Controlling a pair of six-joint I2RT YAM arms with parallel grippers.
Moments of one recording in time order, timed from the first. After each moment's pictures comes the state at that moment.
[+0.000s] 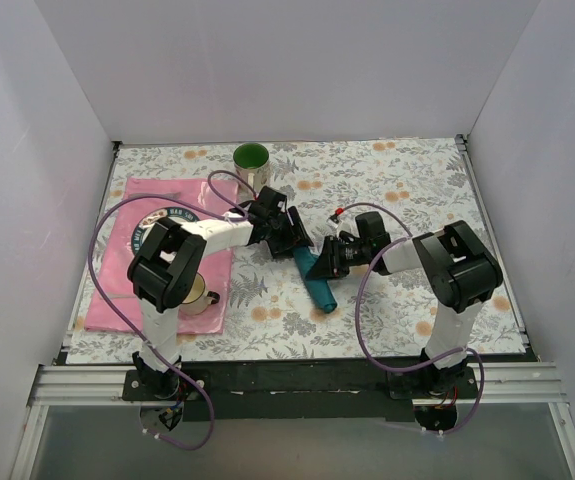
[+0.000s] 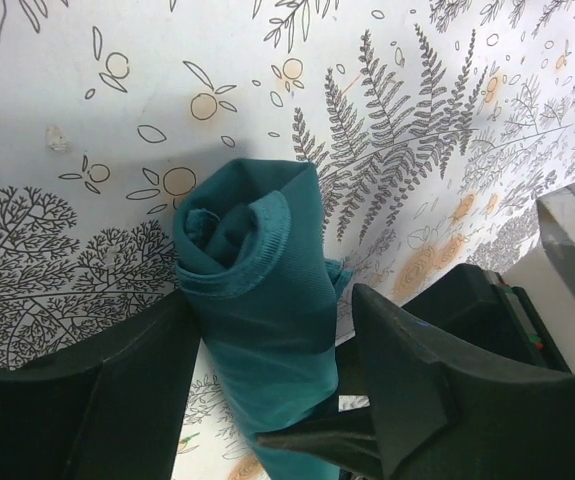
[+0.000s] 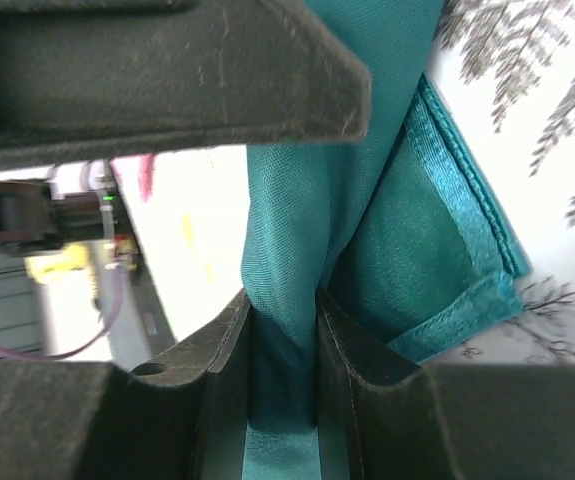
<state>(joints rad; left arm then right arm) -0.60 1.97 1.25 -0.19 0.23 -0.96 0.44 1.85 0.75 0.32 -0.89 0.52</state>
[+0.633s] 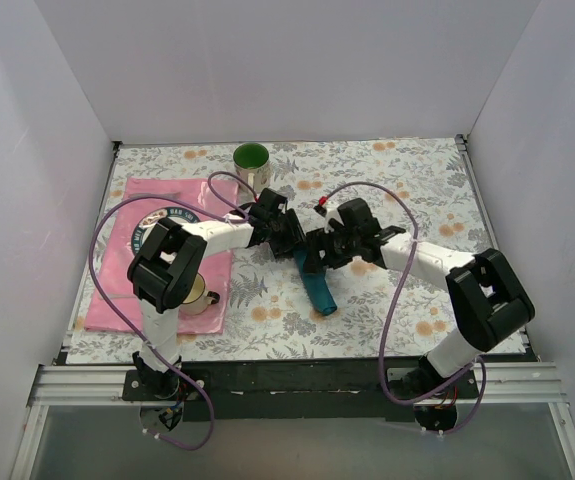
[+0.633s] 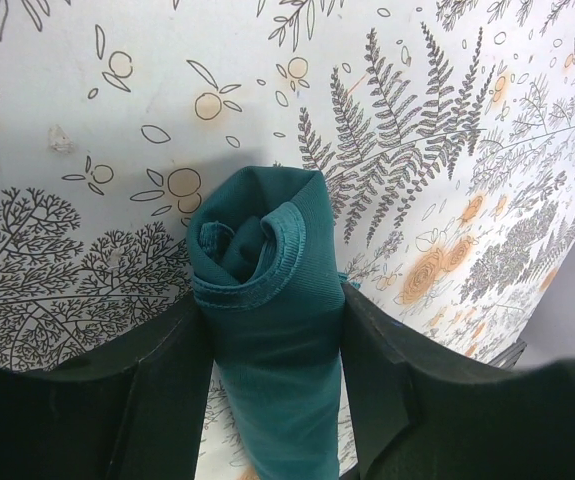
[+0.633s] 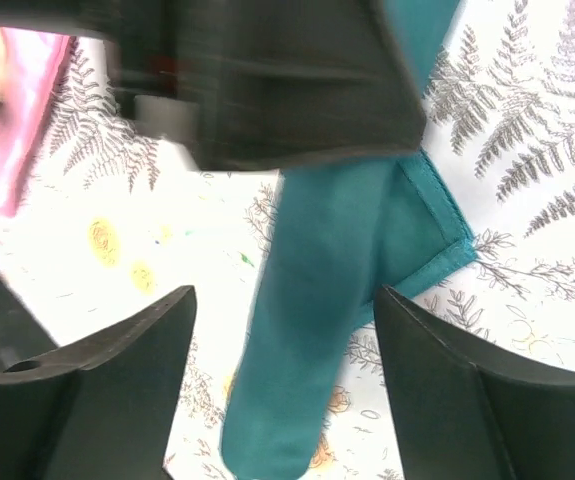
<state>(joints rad) -0.61 1.97 1.23 -0.18 0.21 -0.95 0.55 1.60 0.87 -0.11 -0.50 0.28</state>
